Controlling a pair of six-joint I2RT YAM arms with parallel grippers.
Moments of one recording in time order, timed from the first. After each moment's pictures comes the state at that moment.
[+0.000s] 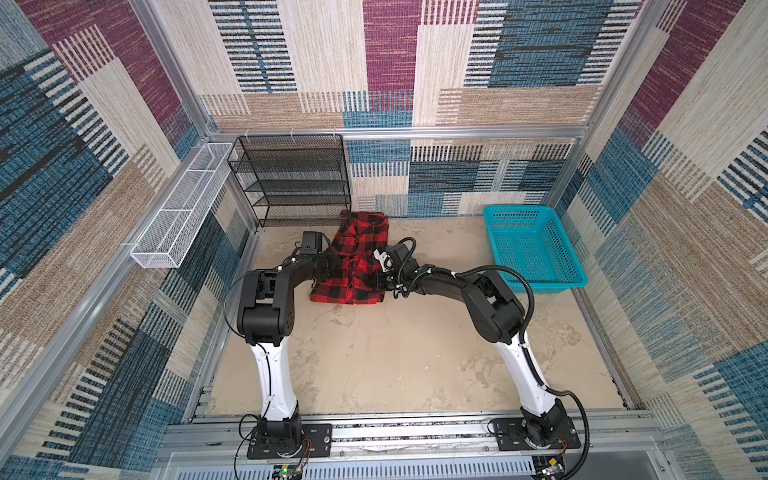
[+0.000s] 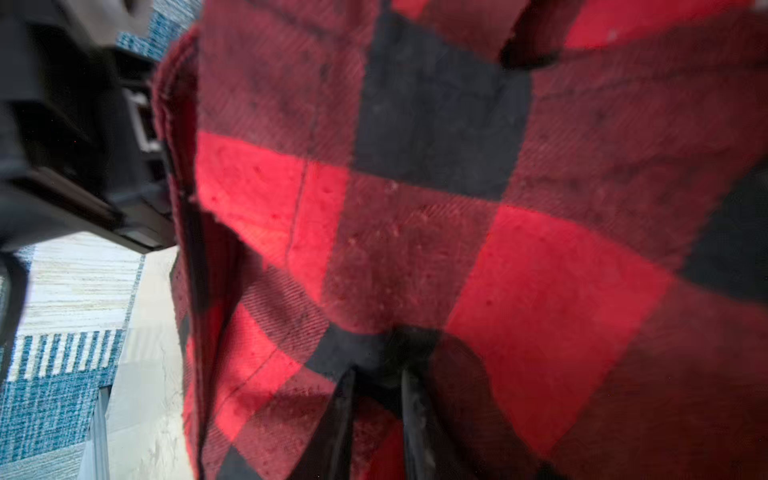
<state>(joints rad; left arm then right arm) -0.06 2.12 1.41 -0.18 0.21 -0.81 0.65 2.37 1.68 -0.04 -0.40 0.58</state>
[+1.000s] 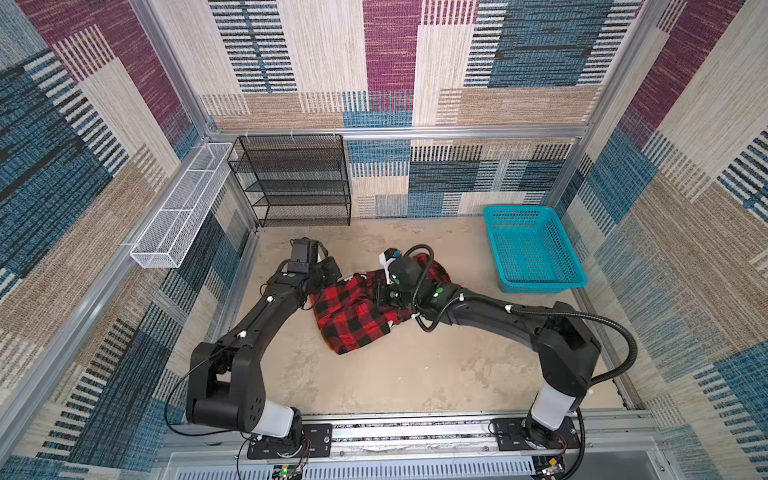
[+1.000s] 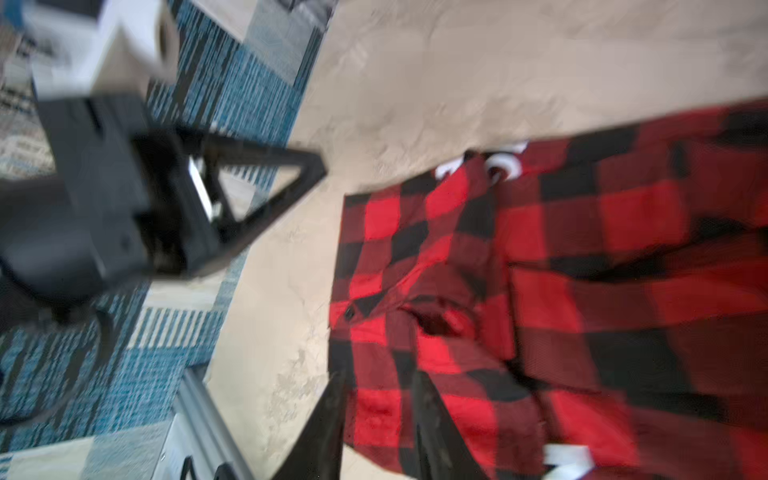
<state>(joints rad) -0.17 1.44 1.01 -0.37 0.16 -0.68 0.83 1.76 1.31 -0.15 -0.04 0.71</state>
